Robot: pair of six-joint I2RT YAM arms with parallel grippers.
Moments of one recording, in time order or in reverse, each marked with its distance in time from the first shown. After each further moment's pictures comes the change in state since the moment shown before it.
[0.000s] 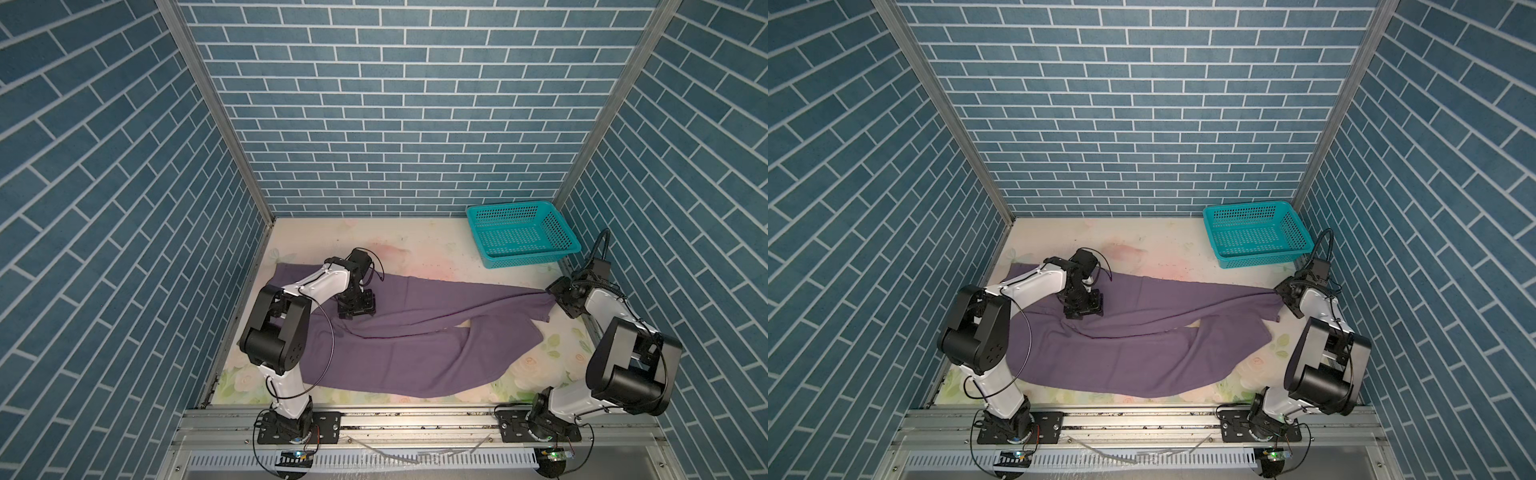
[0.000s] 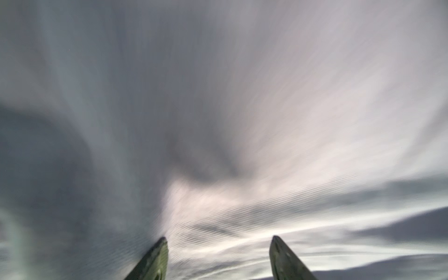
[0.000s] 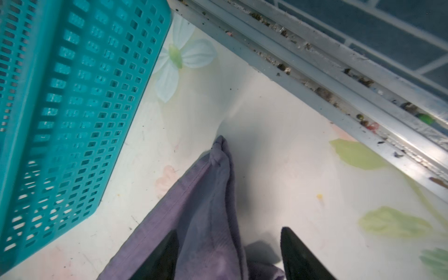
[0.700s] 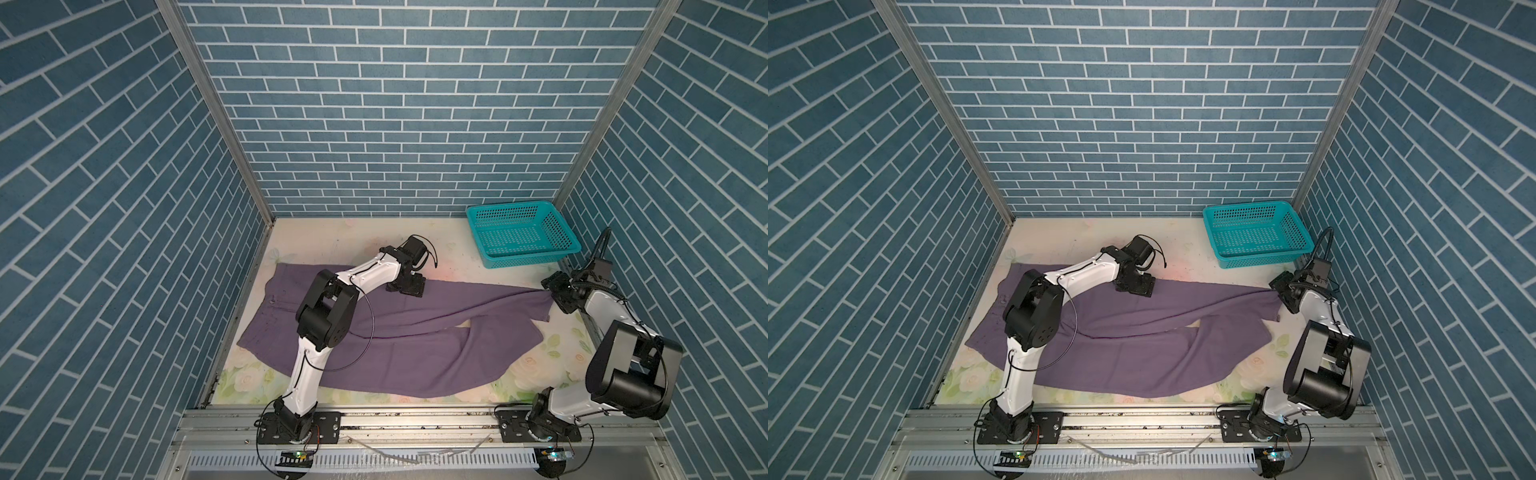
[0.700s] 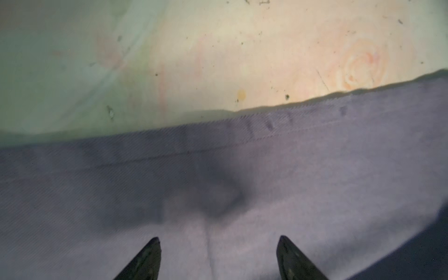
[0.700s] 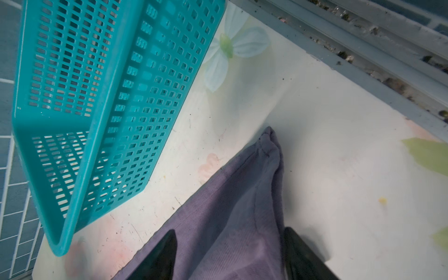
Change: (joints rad) left arm -0.264 0.391 0.458 0.124 -0.139 0.124; right arm -0.004 -0.022 -0.018 0.056 -0.150 0.008
